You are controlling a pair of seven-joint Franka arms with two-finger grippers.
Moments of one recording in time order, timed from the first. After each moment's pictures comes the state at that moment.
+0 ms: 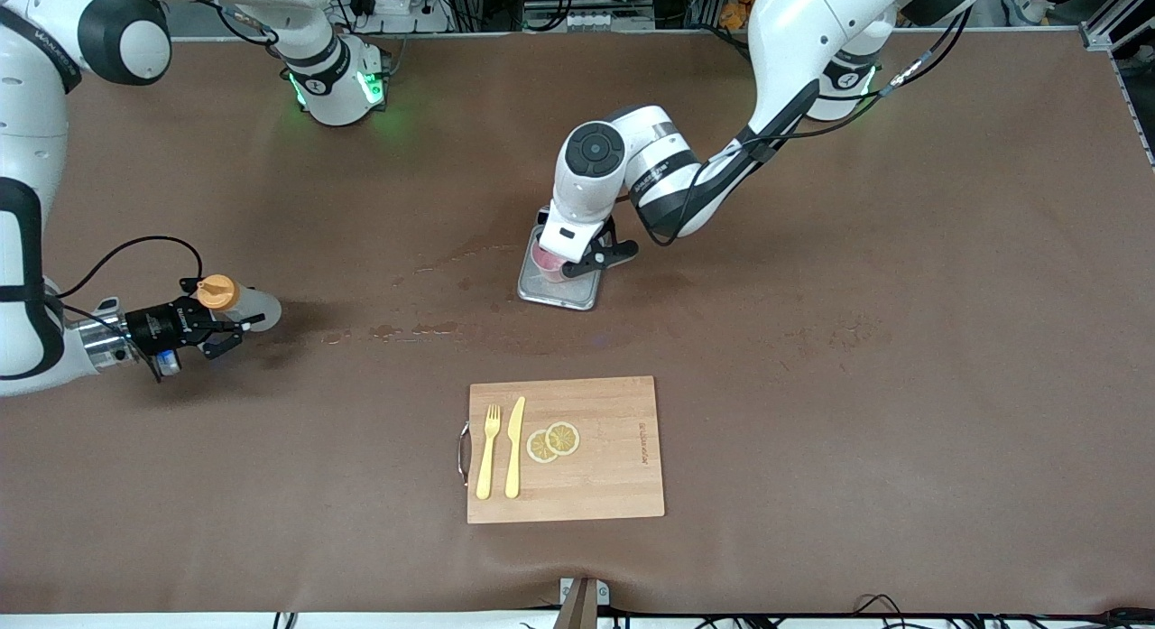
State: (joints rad) left arm -0.36 0.66 -0.62 -1.68 0.27 2.26 -1.42; right arm -0.32 0.84 -0.09 -1.40 0.69 1.23 0.80
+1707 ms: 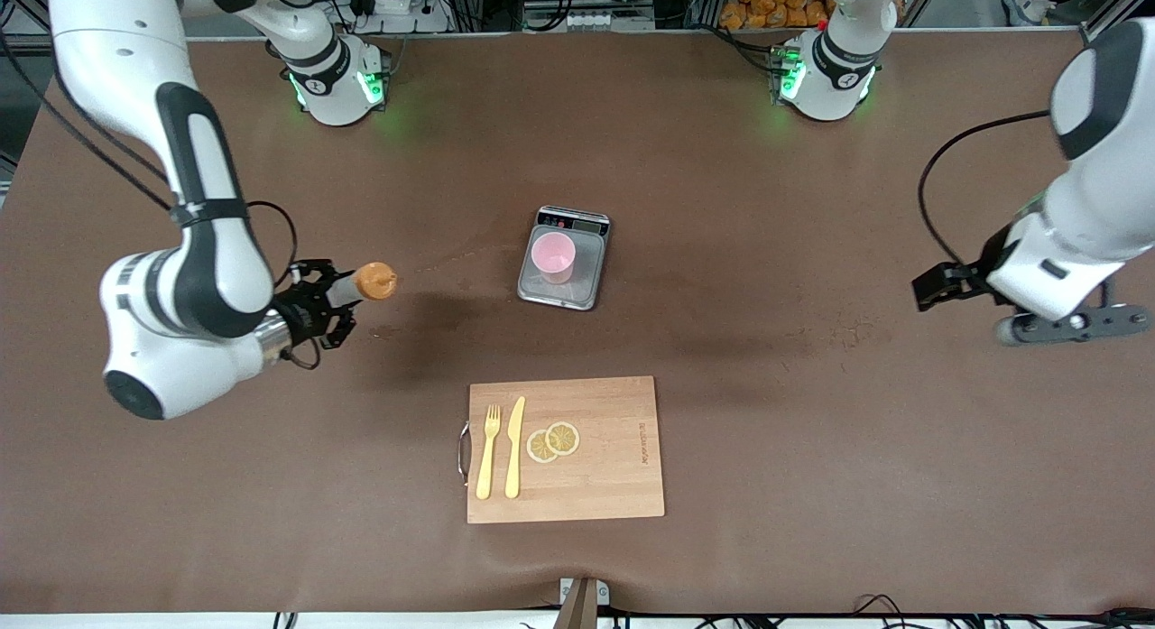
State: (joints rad) left arm 0.43 0.20 -0.62 -1.53 0.16 1.70 -0.27; right arm 0.21 0.63 -0.09 -1.37 0.43 1.34 1.53
